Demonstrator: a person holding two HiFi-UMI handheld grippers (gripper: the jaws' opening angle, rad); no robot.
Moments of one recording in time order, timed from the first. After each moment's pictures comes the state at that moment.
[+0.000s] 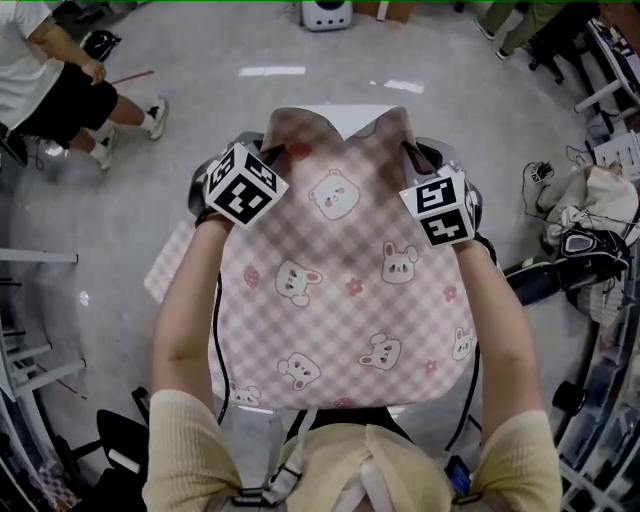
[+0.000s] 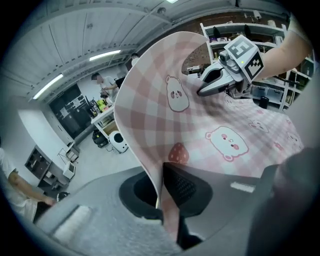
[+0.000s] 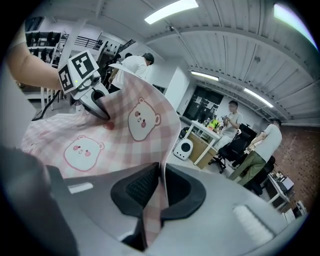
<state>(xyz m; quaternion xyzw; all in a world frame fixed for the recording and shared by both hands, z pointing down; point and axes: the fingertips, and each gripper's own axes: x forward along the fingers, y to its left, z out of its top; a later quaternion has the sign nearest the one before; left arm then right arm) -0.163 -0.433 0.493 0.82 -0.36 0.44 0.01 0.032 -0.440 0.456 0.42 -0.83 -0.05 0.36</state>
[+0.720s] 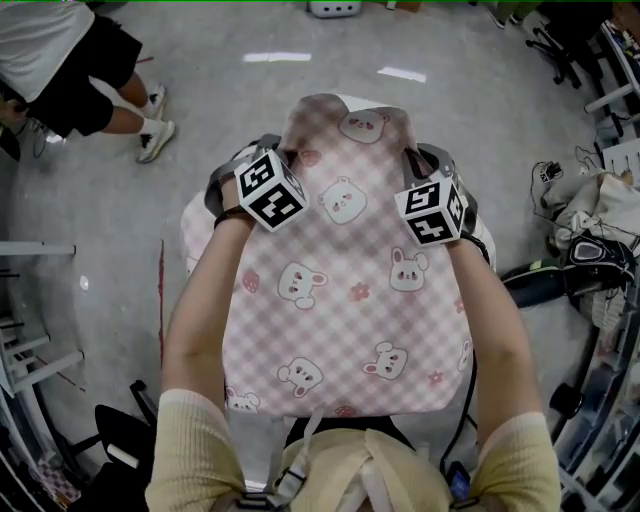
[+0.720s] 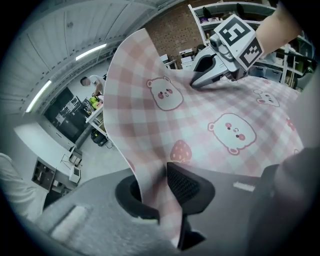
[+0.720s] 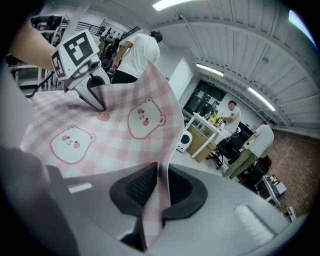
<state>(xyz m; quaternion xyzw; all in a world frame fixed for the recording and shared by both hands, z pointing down) -0.159 -0.441 0.558 0.79 -0.34 0.51 -0.02 0.035 -0.458 0.534 0.43 -0.80 -0.06 0.41</state>
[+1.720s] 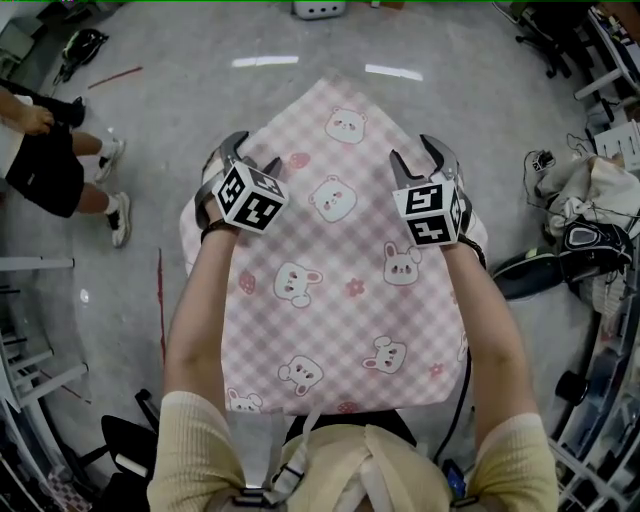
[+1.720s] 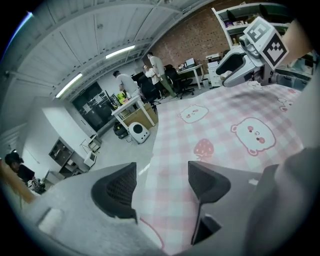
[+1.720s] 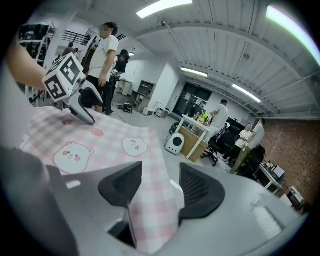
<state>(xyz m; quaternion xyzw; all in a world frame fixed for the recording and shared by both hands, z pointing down) -0.201 -0.451 0.547 0.75 -0.48 0.46 0.00 0.050 -0.451 0.507 0.48 -0.80 -0.03 0.36</state>
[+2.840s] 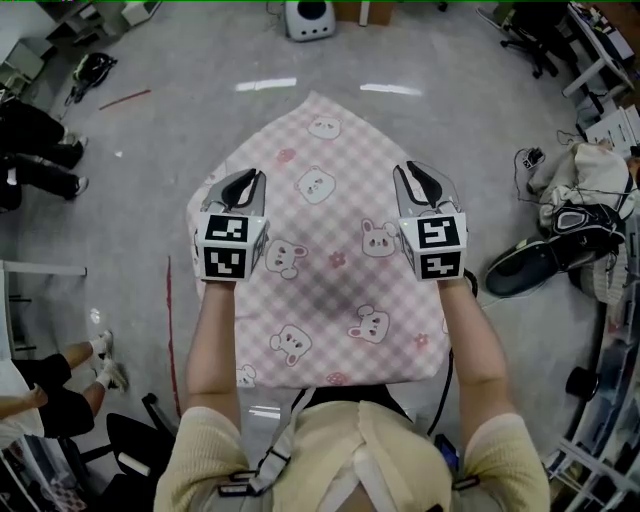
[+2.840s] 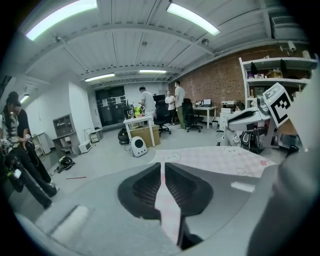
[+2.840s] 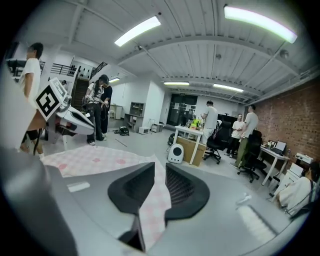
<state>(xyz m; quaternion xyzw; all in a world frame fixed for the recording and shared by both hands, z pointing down) -0.160 -0.333 0.416 0.80 -0.54 0.25 0.08 0.081 -0.339 0.403 0.52 -0.83 0.02 0.22</state>
